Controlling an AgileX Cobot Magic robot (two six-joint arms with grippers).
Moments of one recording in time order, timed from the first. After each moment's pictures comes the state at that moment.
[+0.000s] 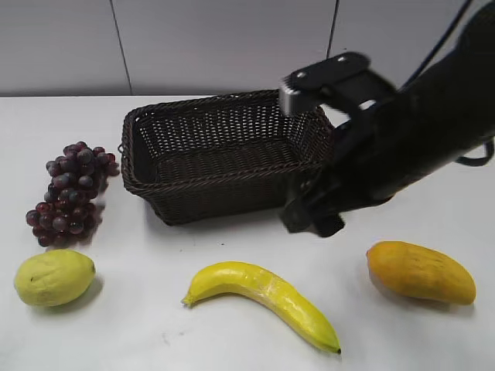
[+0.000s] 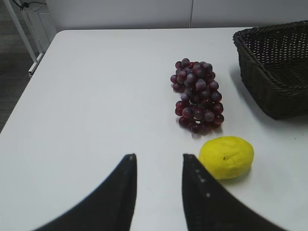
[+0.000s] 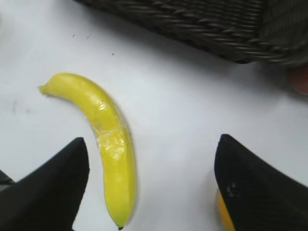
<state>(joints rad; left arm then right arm) -0.01 -0.01 -0.51 -0.03 1.05 0.12 0.65 1.48 -0.94 0.13 0.58 -0.11</state>
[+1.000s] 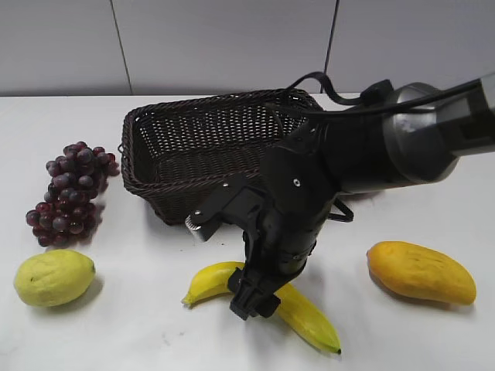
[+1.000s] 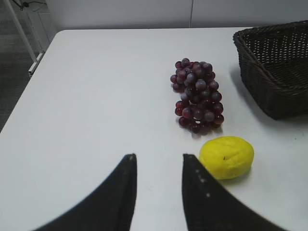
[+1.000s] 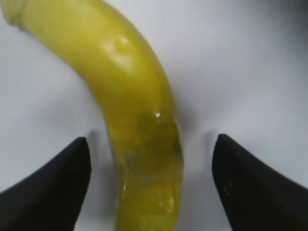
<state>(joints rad) -0.01 -0.01 -0.51 -0.03 1.05 0.12 0.83 1.97 -1.10 0.00 0.58 -0.16</state>
